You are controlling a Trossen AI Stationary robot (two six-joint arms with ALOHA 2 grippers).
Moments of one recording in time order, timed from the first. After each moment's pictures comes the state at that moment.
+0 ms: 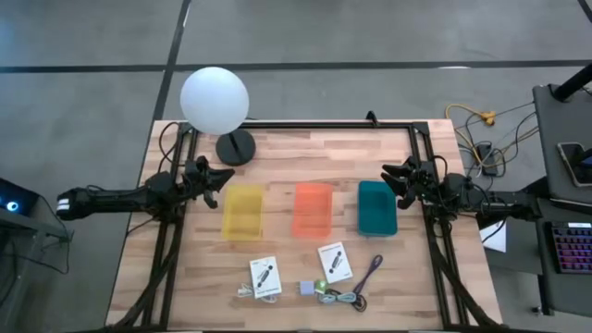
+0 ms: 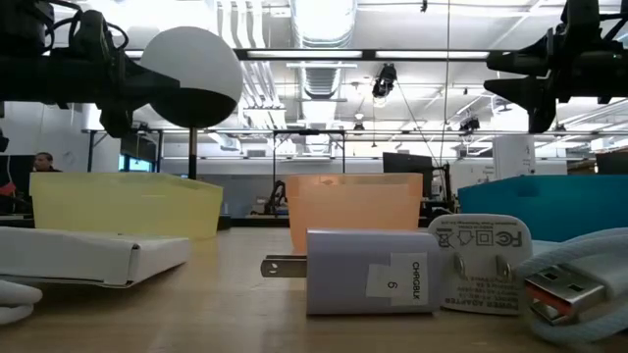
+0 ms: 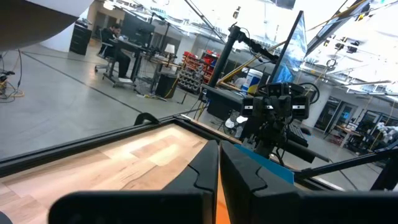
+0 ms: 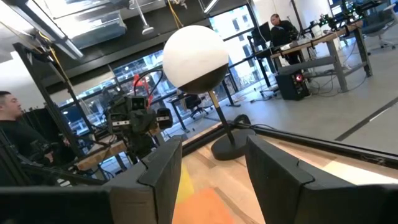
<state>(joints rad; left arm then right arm) 0.10 0.27 0.00 0.36 -0.29 -0.33 -0.04 0.01 0.01 0.19 0.34 0.39</state>
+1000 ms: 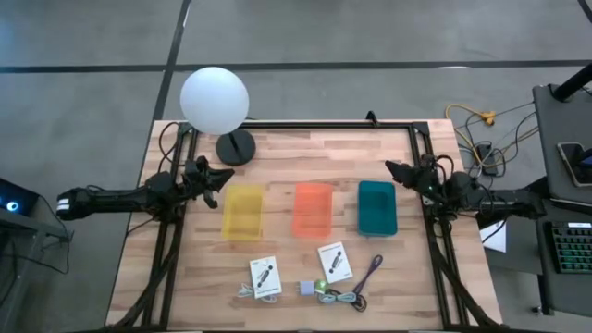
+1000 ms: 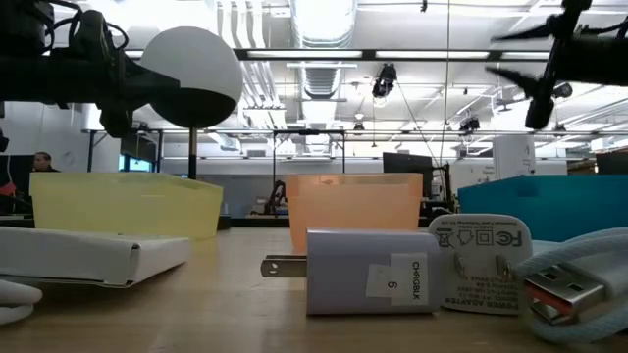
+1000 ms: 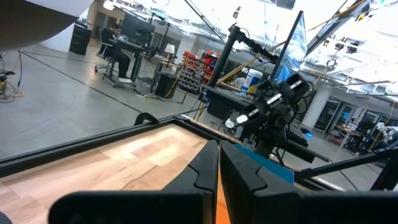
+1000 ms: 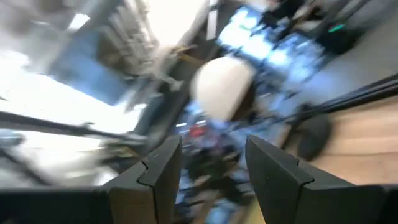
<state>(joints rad) 0.10 0.27 0.00 0.36 -0.29 -0.33 -0.03 0.10 0.01 0.46 0.36 1.00</state>
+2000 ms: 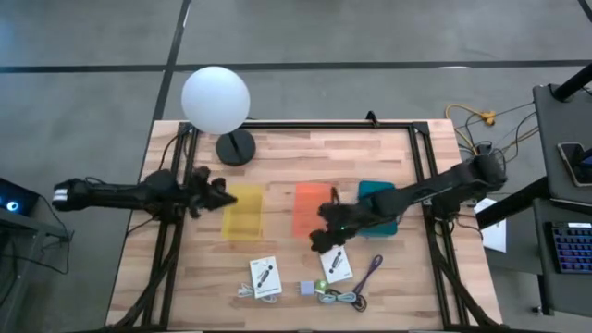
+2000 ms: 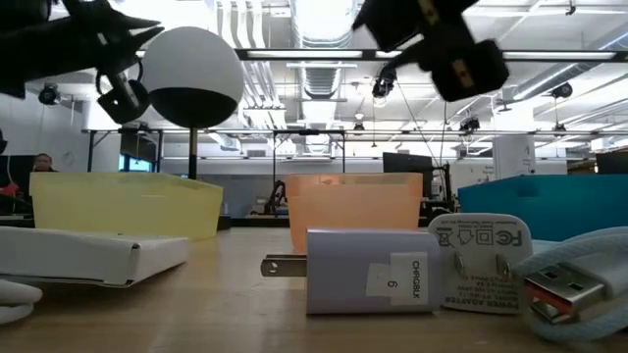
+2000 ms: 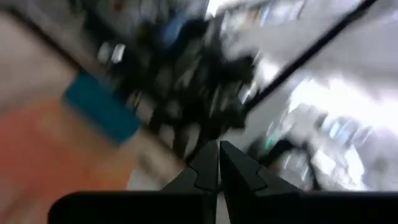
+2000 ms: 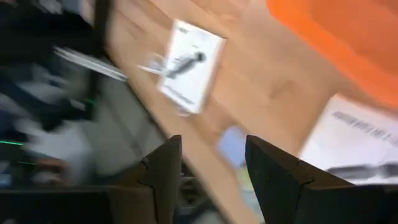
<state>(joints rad) 0.01 0.41 0.15 0.31 0.18 -0.84 0.27 1.63 1.16 -0.33 -0.16 1.33</state>
